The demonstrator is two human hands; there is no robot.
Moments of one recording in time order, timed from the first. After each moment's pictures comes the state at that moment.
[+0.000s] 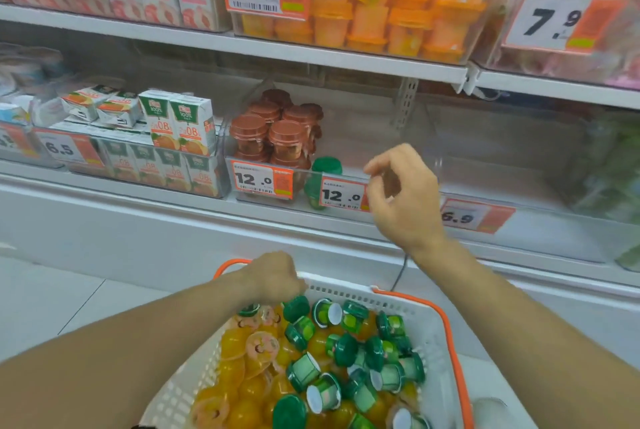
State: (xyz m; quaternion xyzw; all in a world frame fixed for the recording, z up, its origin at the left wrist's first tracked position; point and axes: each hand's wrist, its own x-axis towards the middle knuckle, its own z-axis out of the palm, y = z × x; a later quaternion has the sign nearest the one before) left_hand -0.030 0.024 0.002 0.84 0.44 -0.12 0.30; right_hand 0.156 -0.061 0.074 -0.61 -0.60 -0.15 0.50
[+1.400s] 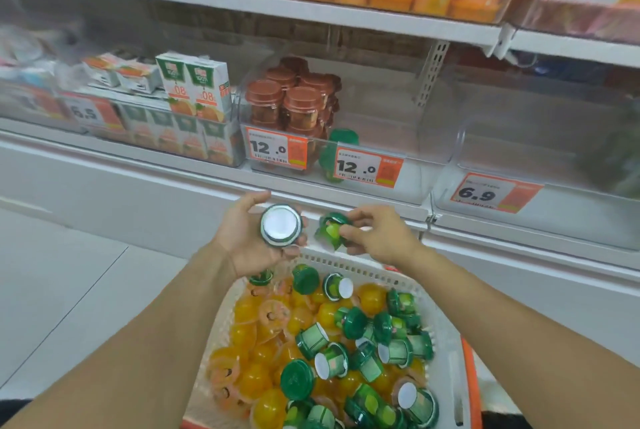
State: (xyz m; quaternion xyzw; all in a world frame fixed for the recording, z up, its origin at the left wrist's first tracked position) left_hand -0.062 0.035 -0.017 0.29 0.29 0.19 0.89; right_hand 0.138 -0.064 -0.013 -0.72 -0.42 0.39 0.40
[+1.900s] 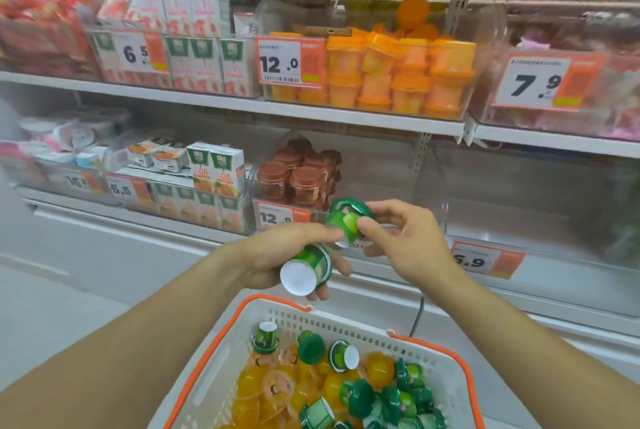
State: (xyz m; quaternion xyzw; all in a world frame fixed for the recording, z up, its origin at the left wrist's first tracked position) left_hand -0.039 0.014 0.116 0.63 0.30 0.04 0.71; right_hand 0.133 -0.090 0.109 -0.63 -0.48 0.25 0.56
